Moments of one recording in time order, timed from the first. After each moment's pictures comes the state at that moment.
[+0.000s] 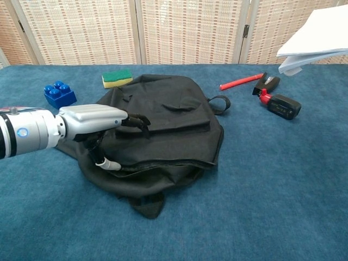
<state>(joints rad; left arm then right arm) -0.79 -1.51 -0.13 -1.48 1.29 0.74 0.24 0.39 -1.37 0.14 -1.19 -1.72 1.72 -0.14</state>
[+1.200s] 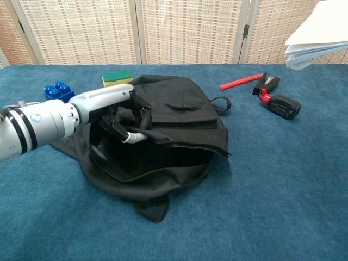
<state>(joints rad) -0.77 -1.59 -0.20 -1.47 1.27 0.87 -0.04 0.36 -1.38 0.14 -1.17 -1.77 1.81 -0.04</state>
